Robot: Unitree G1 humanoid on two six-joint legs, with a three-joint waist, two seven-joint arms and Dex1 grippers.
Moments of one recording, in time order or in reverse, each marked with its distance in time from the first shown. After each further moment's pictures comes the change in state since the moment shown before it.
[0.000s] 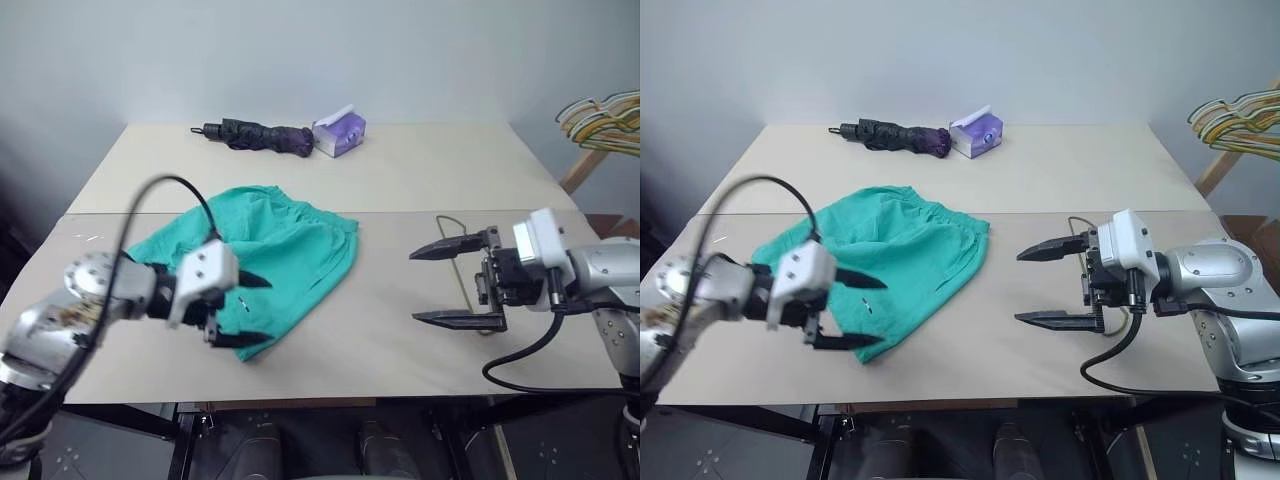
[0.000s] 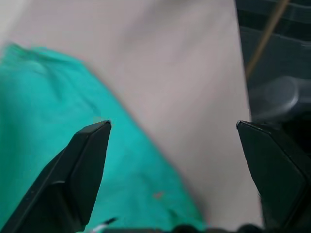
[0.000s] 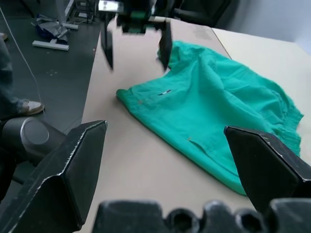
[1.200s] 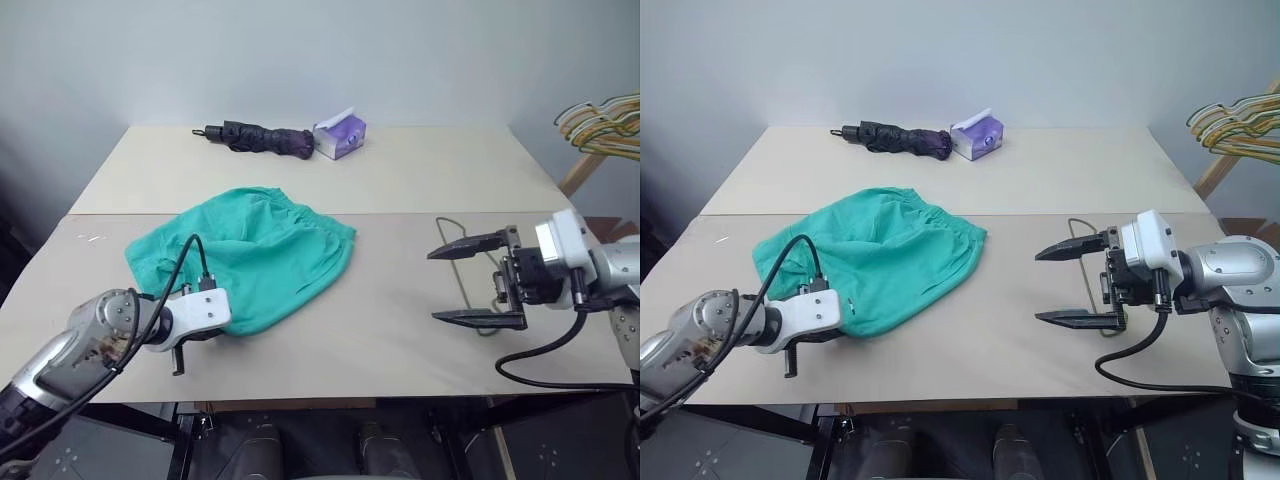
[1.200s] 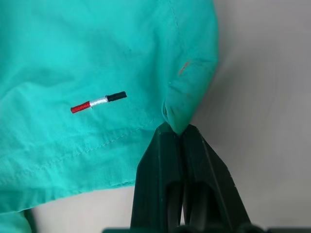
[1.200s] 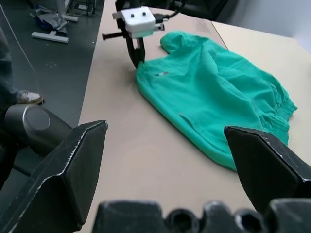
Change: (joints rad) left arm 0.157 0.119 -0.052 0.166 0.404 -0.124 0.074; right arm 0.032 -0.028 -0.033 0.124 -0.023 -0.106 0.096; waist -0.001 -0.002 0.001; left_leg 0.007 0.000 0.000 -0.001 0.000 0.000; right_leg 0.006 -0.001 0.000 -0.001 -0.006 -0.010
